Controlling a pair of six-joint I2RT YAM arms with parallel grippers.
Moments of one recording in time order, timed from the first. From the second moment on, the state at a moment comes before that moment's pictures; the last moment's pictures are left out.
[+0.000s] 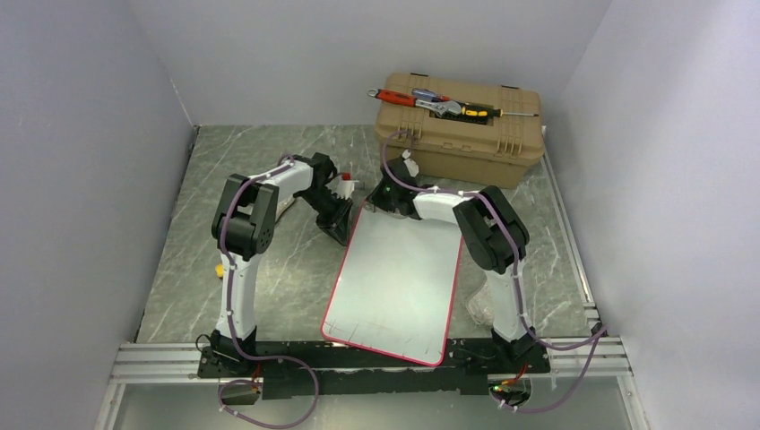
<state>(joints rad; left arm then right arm) -0.36 2.21 1.59 -0.94 0.67 0.22 0.58 2.12 1.32 0.08 0.03 1.00</state>
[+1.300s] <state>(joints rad) -0.42 2.19 1.59 -0.95 0.62 0.24 0.46 1.88 1.01 0.07 -0.04 0.94</state>
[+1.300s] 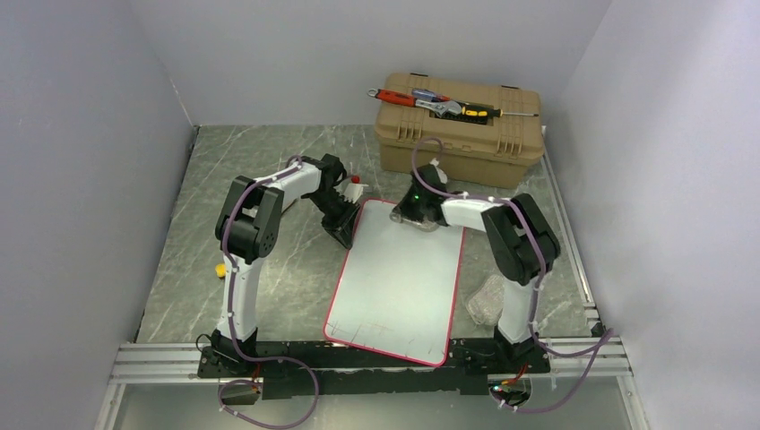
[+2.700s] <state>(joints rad) -0.41 2.19 1.56 -0.94 0.65 0.24 0.40 1.71 0.76 0.17 0.09 0.97</state>
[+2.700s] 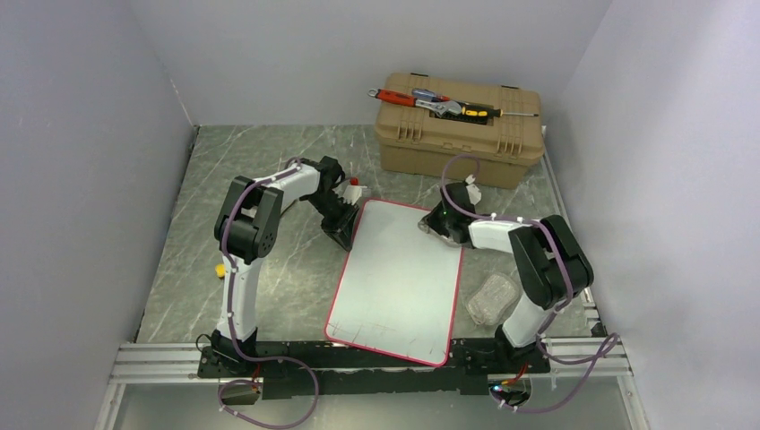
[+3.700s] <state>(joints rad) -0.41 2.19 1.56 -0.94 0.65 0.24 0.37 1.68 0.77 0.09 0.25 0.98</state>
